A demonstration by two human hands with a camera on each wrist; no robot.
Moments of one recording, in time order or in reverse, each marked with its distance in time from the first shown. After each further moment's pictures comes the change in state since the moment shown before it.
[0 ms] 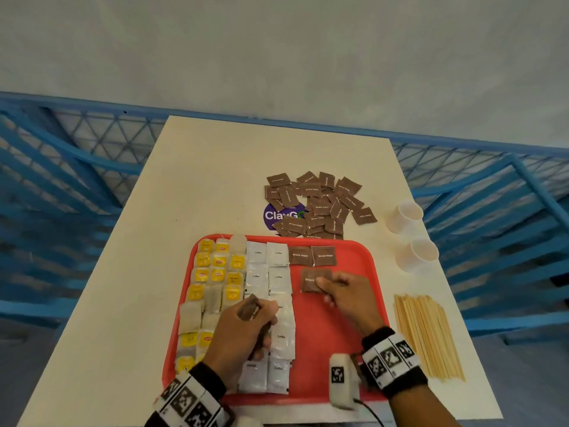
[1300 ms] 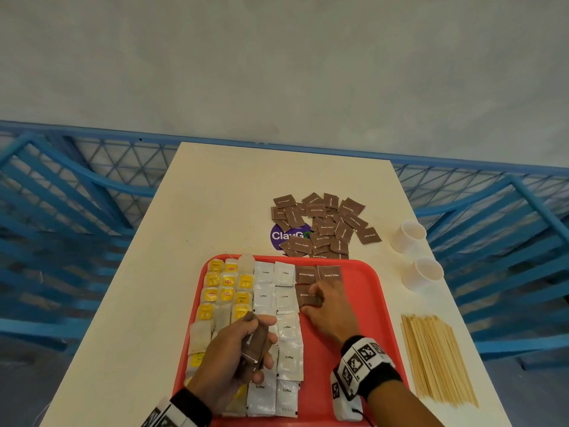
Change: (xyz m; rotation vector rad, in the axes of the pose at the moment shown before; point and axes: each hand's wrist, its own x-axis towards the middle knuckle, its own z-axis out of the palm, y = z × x) left_hand -0.015 0.021 -0.023 -0.219 -0.135 -0.127; right_hand 0.026 0.014 0.039 -0.581 -0.011 -0.283
